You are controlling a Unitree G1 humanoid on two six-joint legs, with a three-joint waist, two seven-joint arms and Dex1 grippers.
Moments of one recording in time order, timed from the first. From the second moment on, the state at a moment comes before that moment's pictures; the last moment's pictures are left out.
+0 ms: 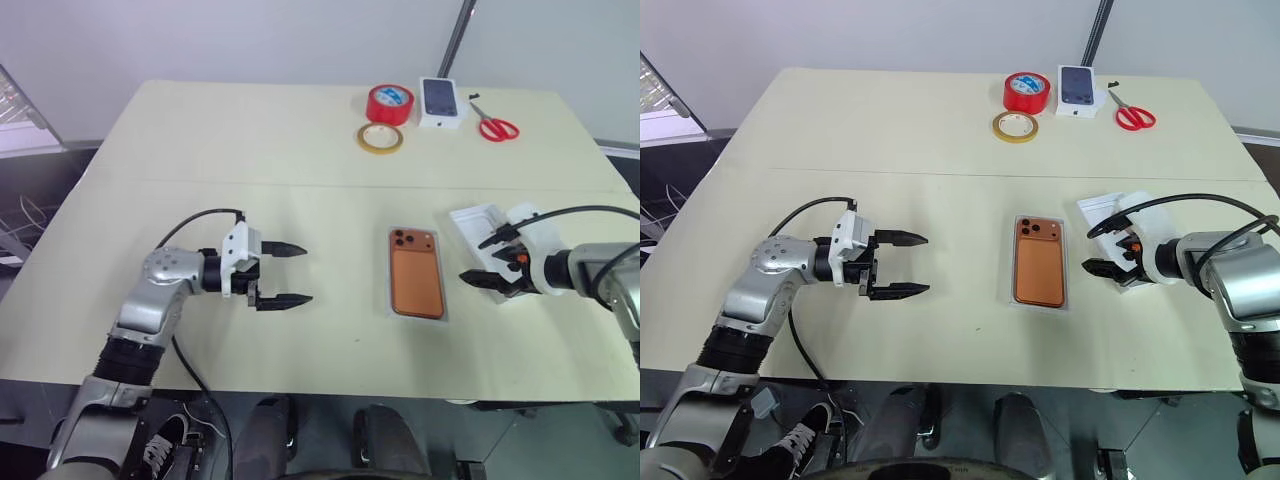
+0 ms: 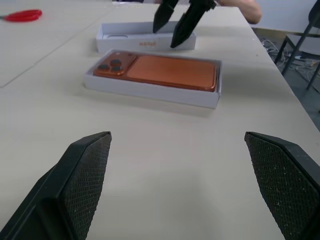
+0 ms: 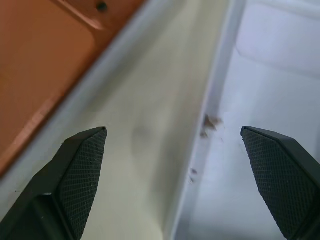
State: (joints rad) left arm -0.42 0.52 -0.11 0.07 -0.36 0.13 -1.29; right arm -0.41 -1.01 -0.01 -0.14 0.33 1.17 0.79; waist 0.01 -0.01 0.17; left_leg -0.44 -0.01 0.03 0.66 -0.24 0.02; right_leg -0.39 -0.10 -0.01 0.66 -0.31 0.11
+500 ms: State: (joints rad) left arm -0.36 0.50 -0.12 0.01 -0.36 0.14 -1.21; right arm -0.53 -1.01 0.12 0.00 0.30 1.16 0.82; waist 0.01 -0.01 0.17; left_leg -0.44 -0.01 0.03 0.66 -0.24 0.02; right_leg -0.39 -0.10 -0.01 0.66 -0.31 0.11
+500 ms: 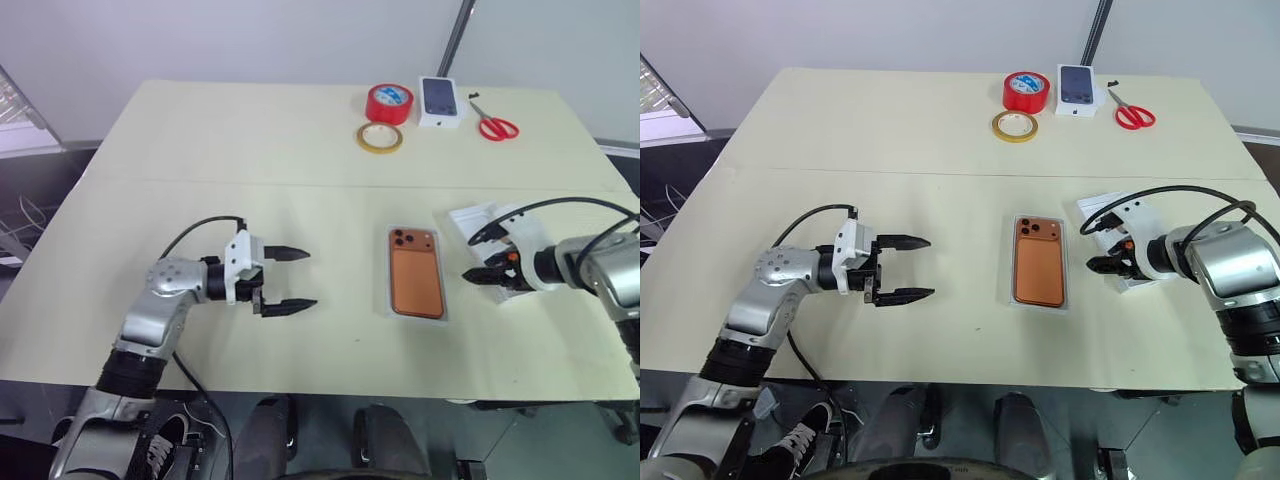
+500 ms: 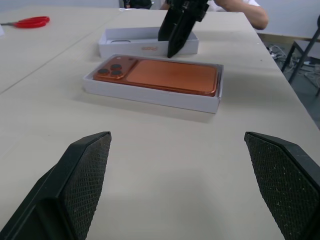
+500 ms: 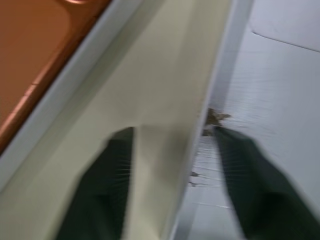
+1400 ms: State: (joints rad) left arm -0.44 0.47 -0.11 0.07 -0.38 0.18 -1.10; right arm -0.68 -0.58 -0.33 -0.07 0.49 1.37 0.63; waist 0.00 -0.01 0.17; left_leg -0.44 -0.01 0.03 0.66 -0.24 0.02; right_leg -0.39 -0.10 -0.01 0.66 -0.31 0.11
